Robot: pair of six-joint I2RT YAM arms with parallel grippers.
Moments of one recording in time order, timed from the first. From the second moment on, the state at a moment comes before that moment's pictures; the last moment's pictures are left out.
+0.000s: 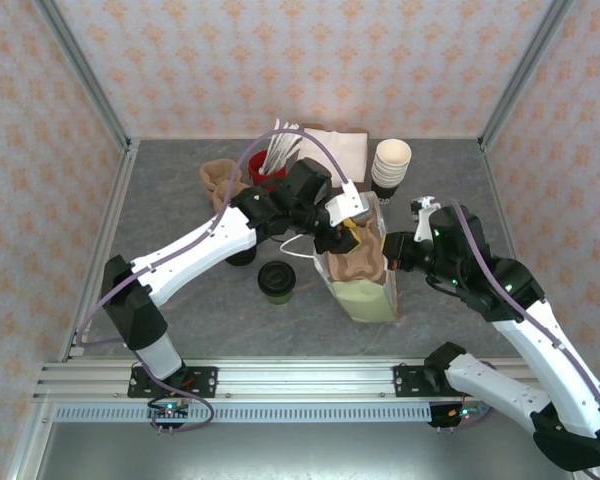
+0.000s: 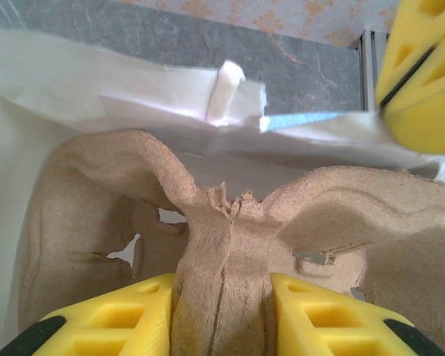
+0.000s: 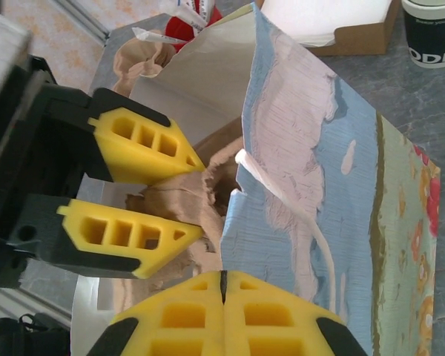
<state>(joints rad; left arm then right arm) -0.79 1.69 1.63 -0.69 0.45 0.27 0.59 0.81 1.15 -0.95 -0.05 0.59</state>
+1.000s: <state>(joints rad) -0.91 1.96 1.89 -0.80 0.42 0.32 0.58 0.70 1.10 -1.12 0.20 0.63</state>
